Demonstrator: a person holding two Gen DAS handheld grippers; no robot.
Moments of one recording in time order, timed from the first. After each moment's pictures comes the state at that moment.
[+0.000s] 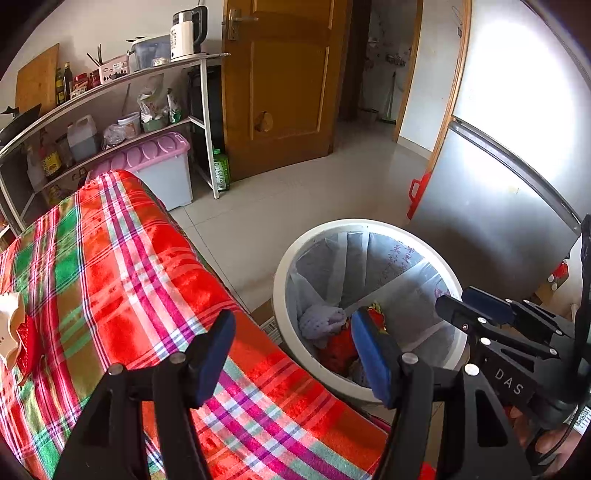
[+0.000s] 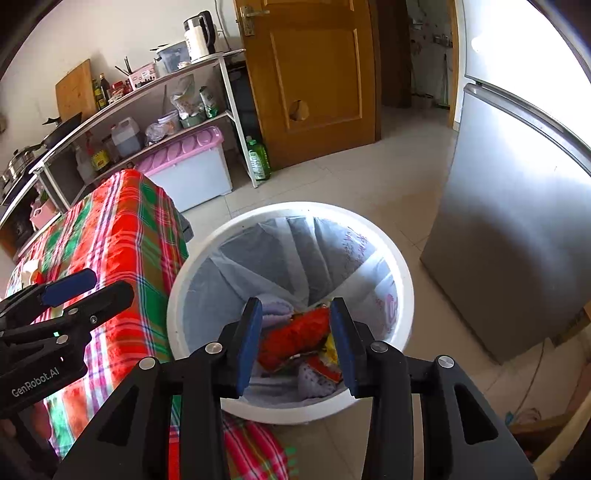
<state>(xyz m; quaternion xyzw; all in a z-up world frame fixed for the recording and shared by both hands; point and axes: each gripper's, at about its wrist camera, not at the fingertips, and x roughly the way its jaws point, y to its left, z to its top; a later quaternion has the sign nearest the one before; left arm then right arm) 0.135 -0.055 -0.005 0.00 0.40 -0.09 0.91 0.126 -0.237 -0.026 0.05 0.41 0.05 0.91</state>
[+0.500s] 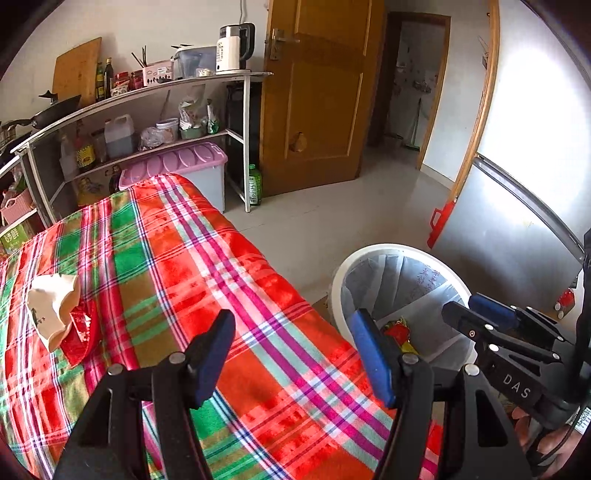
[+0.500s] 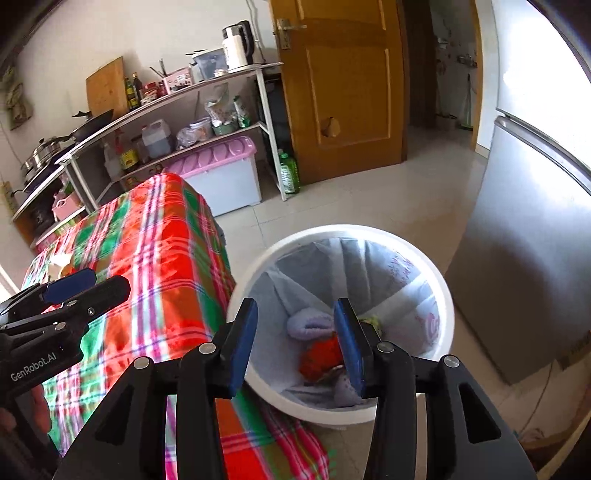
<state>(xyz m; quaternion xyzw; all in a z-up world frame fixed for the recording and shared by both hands) 0.108 0.010 0.018 -0.03 0.37 -0.04 0.93 0.113 -0.189 -0.001 0.03 0.38 0.10 0.92</state>
